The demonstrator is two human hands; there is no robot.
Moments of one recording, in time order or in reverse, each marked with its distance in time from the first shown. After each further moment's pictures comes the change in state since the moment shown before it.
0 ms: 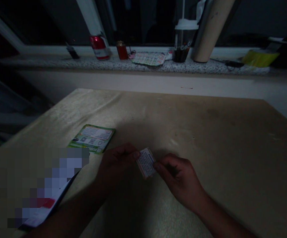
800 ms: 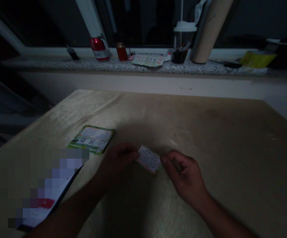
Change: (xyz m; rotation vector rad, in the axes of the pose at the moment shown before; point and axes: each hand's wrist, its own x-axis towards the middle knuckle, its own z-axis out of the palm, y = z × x) left_hand 0.011 -0.005 -0.005 -0.087 -0.069 -0.096; right_hand -0.001 0.006 -0.005 0.133 0.136 0.104
